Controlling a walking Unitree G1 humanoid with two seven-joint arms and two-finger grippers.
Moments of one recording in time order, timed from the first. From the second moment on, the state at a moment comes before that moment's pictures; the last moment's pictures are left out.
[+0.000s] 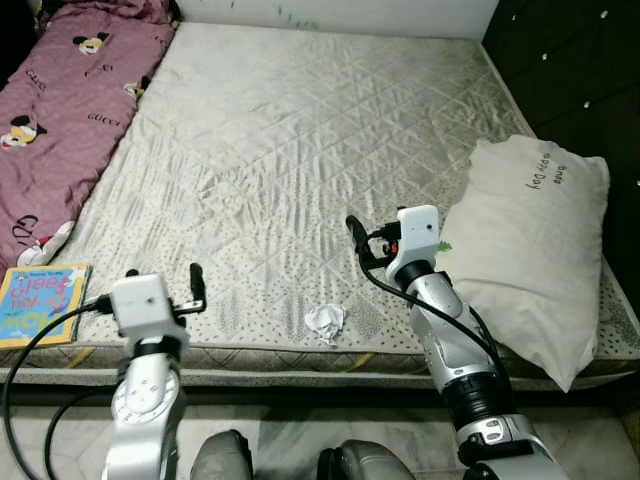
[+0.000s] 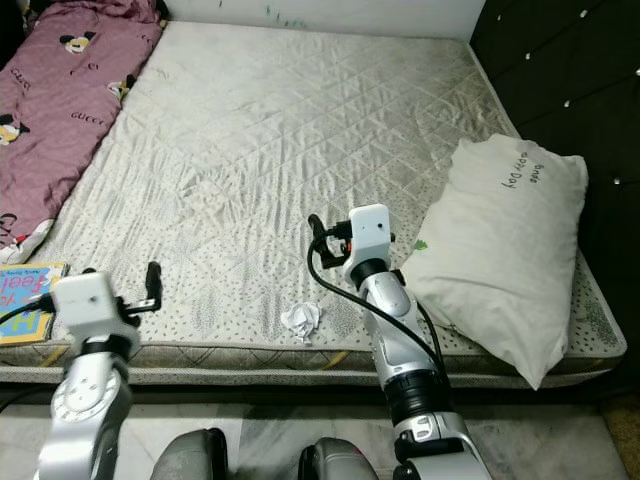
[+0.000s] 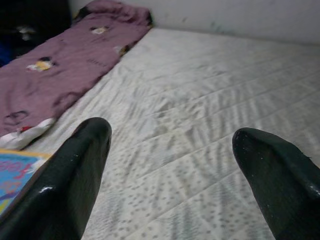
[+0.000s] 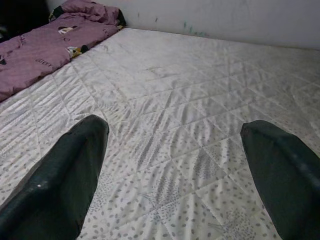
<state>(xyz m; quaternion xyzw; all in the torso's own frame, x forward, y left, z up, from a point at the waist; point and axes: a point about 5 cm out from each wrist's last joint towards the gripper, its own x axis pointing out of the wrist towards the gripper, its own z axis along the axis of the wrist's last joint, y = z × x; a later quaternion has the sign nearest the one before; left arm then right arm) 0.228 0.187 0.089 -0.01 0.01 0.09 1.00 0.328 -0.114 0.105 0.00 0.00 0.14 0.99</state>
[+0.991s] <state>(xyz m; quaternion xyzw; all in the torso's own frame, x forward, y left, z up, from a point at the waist) 0.228 0.190 0.088 -0.01 0.02 0.11 0.99 0.328 -0.118 0.100 0.04 0.03 0.12 0.99</state>
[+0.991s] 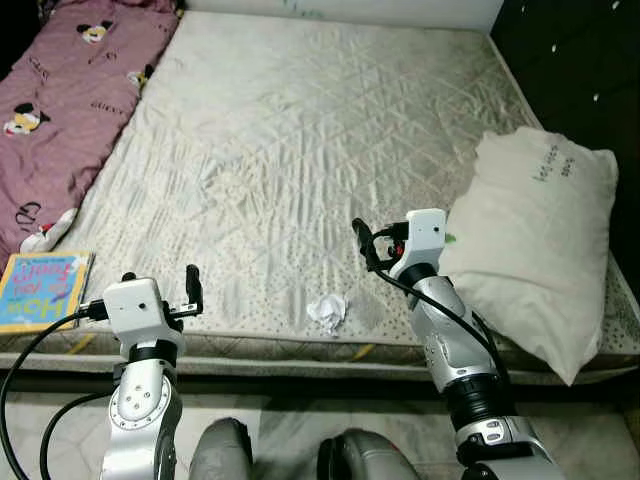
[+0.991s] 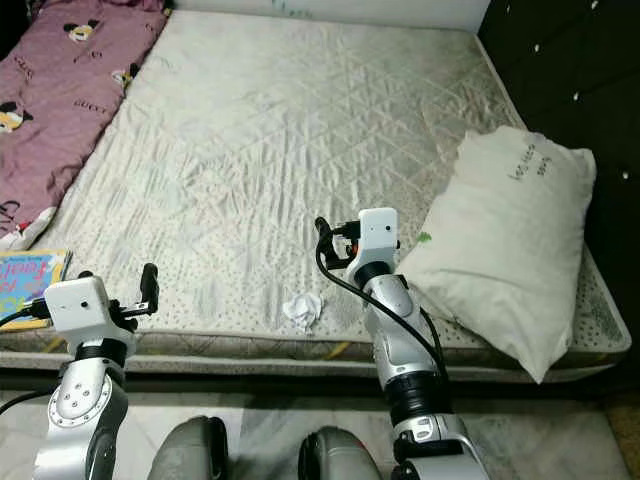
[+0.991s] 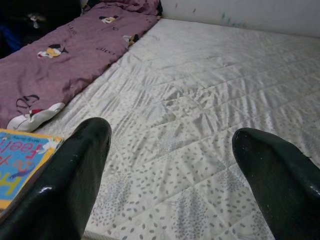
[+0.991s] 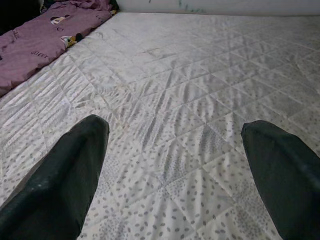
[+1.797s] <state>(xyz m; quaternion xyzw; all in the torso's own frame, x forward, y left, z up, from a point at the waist) 0.231 0.194 0.093 -0.03 0.01 0.13 0.99 0.328 -0.116 0.100 0.04 0.03 0.14 0.99</state>
